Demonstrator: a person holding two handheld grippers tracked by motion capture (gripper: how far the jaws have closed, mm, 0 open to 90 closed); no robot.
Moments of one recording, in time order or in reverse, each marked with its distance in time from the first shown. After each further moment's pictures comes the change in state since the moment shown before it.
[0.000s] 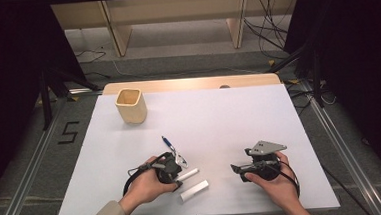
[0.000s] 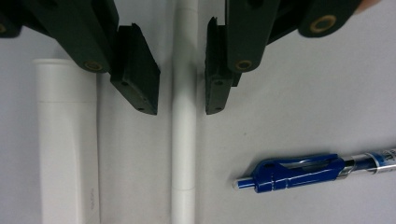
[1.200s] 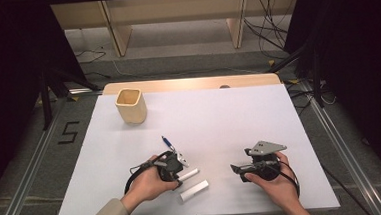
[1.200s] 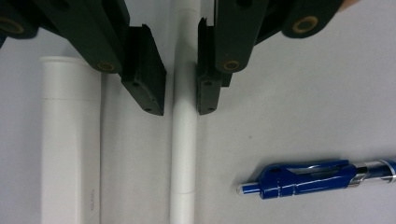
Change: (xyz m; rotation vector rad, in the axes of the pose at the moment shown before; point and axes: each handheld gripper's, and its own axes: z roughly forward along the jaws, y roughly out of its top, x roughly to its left) left arm 0.003 0.005 0.000 0.047 -0.030 -0.016; right arm 0.000 0.000 0.000 0.000 0.003 -0.004
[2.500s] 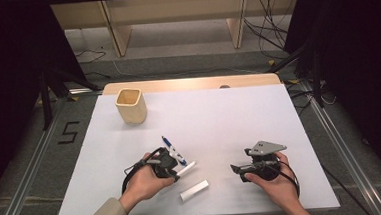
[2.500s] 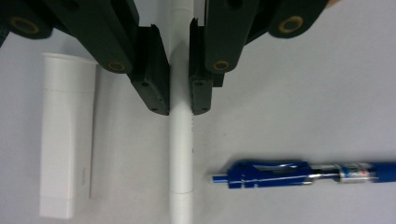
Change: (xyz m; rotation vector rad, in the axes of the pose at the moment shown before) left arm 0.011 -0.009 -0.017 -0.111 0.036 -0.100; right arm 0.000 0.000 0.000 -0.001 0.000 0.000
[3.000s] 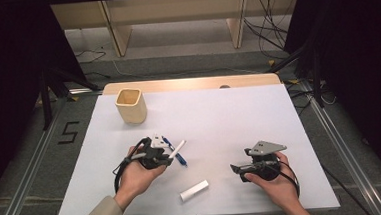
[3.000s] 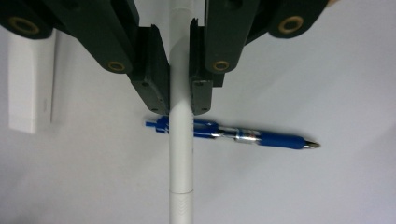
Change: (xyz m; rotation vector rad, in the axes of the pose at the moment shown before) left arm 0.024 -0.009 -0.025 -0.263 0.125 -0.163; right arm 0.000 0.000 0.000 -0.002 0.000 0.003
